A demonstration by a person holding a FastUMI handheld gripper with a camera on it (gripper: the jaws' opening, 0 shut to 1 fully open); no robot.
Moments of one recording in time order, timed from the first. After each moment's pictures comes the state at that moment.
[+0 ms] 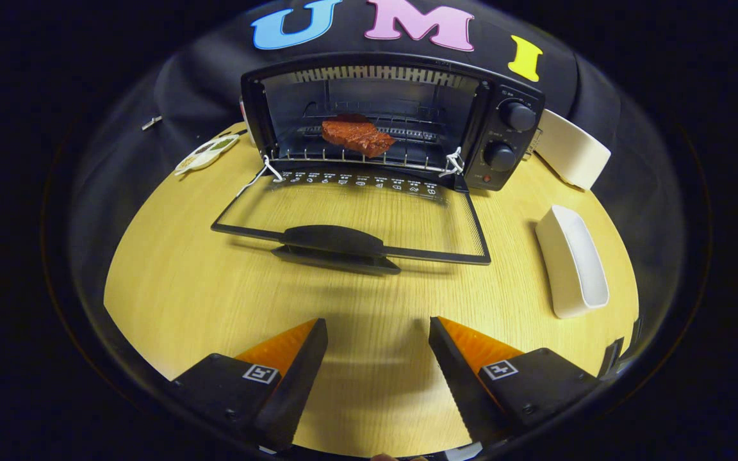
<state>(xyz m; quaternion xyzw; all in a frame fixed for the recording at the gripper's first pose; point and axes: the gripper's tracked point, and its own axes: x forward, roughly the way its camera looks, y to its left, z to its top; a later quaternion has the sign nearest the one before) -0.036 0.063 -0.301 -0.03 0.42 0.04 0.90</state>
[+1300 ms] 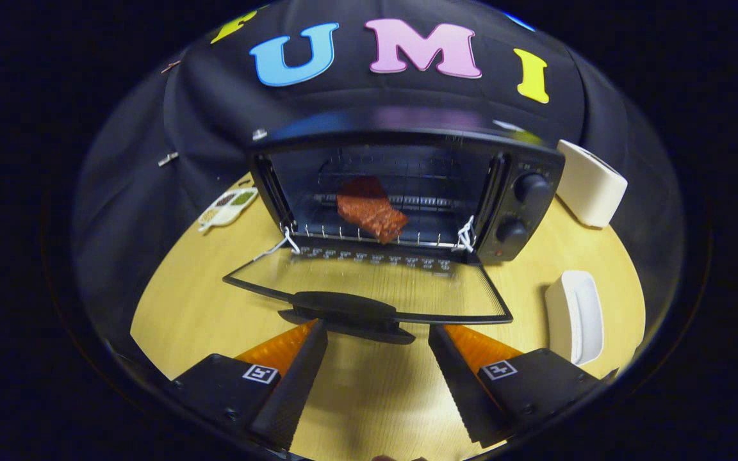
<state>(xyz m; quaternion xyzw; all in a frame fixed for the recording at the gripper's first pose) 0.032 0.082 -0.198 0.04 0.33 0.08 0.94</state>
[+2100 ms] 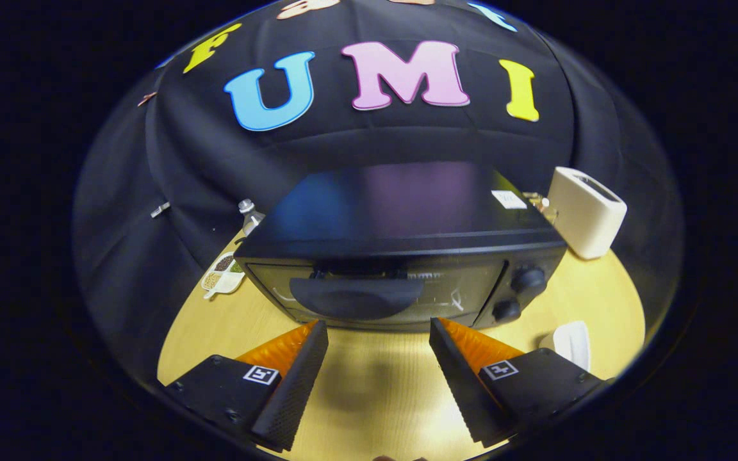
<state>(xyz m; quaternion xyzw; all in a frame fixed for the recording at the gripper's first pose) 0.105 0.089 -0.123 0.05 0.27 0.07 0.96</state>
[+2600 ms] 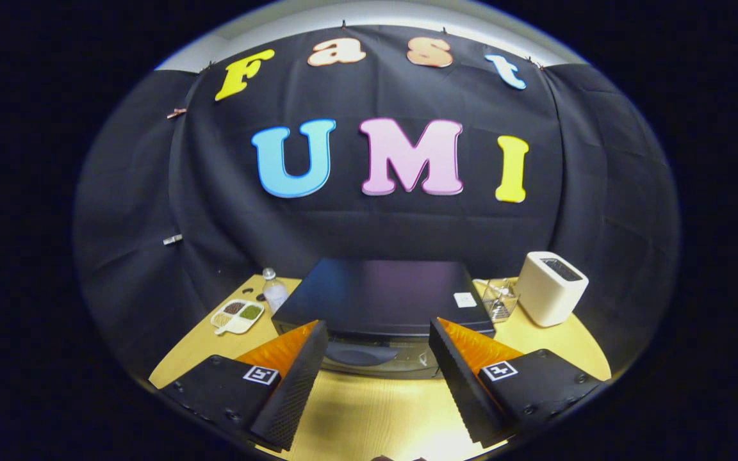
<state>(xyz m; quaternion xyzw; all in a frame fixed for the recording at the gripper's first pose) 0.056 0.048 0.018 0.03 0.11 0.04 0.99</state>
